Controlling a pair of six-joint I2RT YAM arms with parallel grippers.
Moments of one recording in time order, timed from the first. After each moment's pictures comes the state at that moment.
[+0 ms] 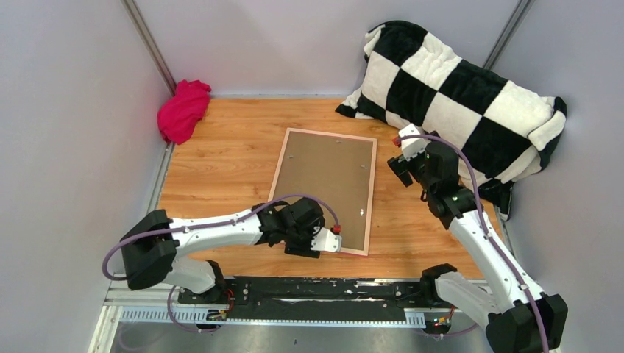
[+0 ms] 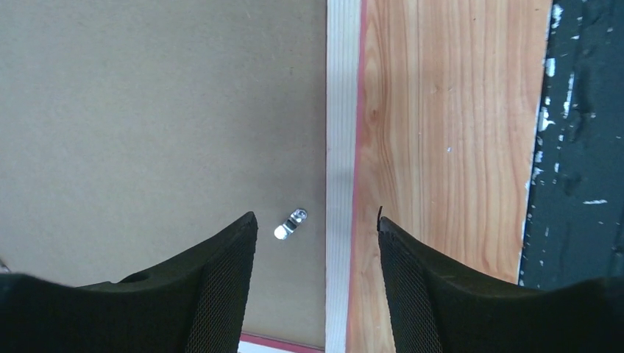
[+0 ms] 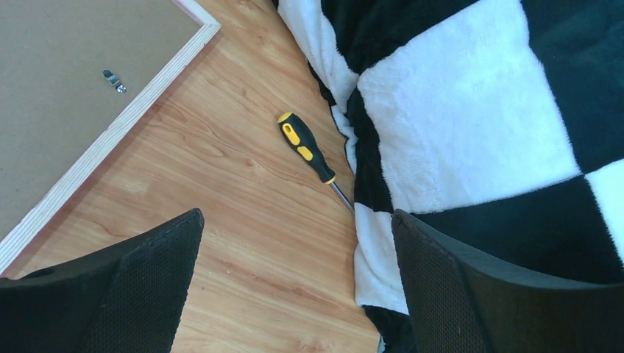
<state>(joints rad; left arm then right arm) -1.07 1.33 0.79 -0.50 0.10 0.67 0.29 0.93 0.80 -0.27 0.20 -0.56</state>
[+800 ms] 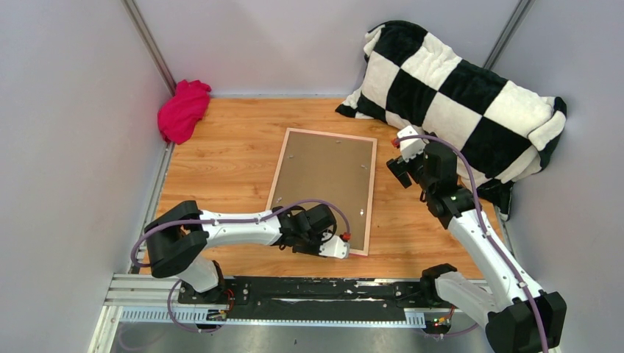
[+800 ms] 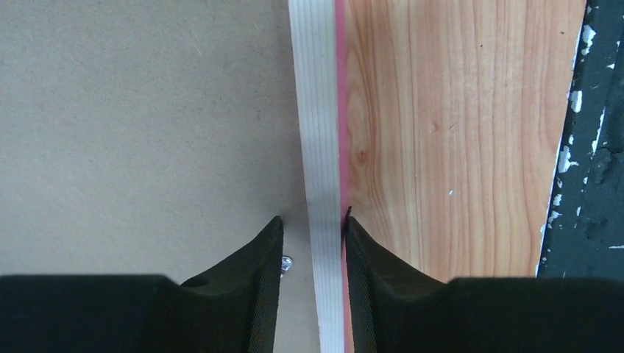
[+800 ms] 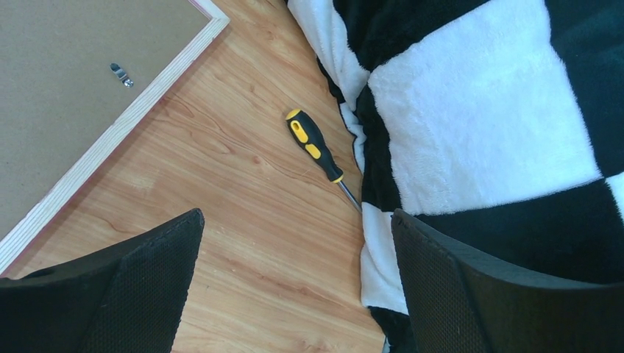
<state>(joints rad) -1.14 1.54 0.83 -0.46 0.03 0.66 0.28 0.93 0.79 -0.26 0.18 -0.56</state>
